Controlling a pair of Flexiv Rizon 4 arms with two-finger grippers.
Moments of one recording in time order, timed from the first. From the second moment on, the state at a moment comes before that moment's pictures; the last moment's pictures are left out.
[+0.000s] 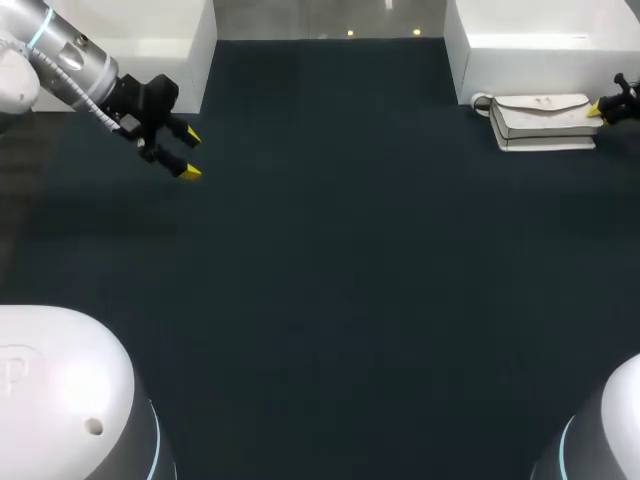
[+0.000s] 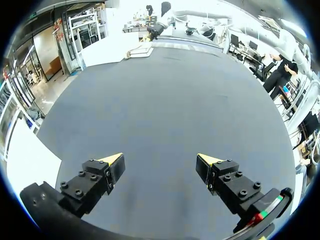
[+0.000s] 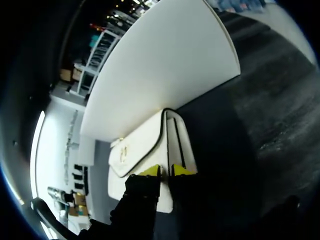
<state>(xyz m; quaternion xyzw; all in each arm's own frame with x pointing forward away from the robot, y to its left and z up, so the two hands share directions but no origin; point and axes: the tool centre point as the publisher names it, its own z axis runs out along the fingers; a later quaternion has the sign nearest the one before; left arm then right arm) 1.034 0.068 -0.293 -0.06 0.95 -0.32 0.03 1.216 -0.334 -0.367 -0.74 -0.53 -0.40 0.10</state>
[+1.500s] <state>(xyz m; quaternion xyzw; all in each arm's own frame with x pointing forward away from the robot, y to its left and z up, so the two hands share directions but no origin) 1.034 0.068 -0.293 -0.06 0.95 -0.32 0.03 1.148 -0.227 -0.361 -0.70 -0.57 -0.35 0.25</state>
